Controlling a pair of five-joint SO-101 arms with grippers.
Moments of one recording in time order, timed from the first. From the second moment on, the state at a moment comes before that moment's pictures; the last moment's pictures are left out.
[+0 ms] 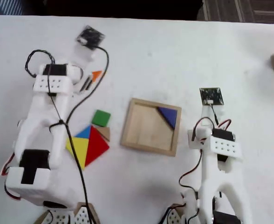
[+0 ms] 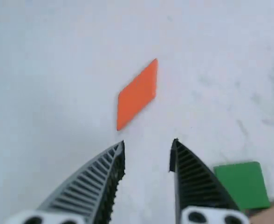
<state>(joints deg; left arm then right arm) -3.9 6.4 7.5 55.0 -31.3 9.1 -30.8 61.1 47.6 17.2</state>
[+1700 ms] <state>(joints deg) -7.5 79.2 -88.7 101.9 -19.5 6.9 -30.8 62.8 43.7 17.2</state>
